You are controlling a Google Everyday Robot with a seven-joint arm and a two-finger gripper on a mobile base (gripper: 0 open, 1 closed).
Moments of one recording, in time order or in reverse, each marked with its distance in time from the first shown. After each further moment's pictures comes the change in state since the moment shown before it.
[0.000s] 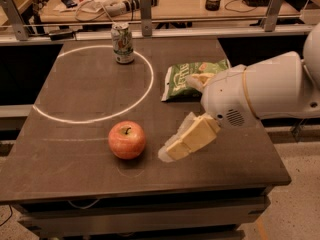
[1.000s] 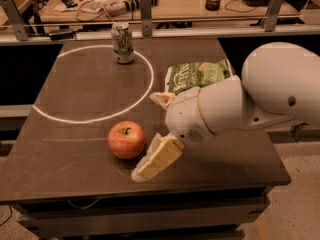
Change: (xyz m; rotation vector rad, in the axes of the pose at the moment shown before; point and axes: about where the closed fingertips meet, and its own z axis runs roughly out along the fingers) arm 0.000 0.033 0.070 -0.136 -0.028 -0.103
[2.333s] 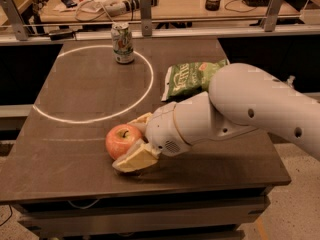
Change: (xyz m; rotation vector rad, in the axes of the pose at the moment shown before) arm 0.008 0.014 0.055 -0.076 -0.002 0.043
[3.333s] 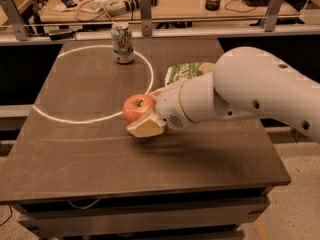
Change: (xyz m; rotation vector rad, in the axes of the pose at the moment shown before) arm -0.006 -0.072 -0.031 0.269 0.051 0.051
